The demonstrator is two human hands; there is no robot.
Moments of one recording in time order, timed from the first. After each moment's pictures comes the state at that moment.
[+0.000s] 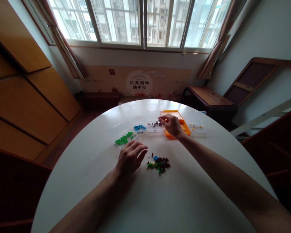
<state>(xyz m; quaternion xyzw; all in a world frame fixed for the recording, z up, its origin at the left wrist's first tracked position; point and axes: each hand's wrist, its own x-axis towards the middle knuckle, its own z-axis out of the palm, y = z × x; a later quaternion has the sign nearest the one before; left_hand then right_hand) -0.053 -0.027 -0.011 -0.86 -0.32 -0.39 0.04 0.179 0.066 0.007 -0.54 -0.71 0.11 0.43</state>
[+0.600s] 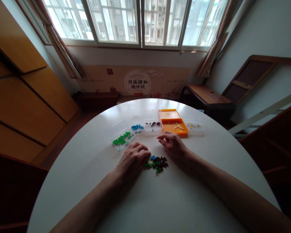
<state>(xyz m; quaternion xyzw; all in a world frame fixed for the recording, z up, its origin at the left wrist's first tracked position) -0.038 -0.031 -0.011 -0.92 -0.32 -0.24 -0.04 0.196 -0.003 -0.026 -0.47 -0.77 0.19 0.38</state>
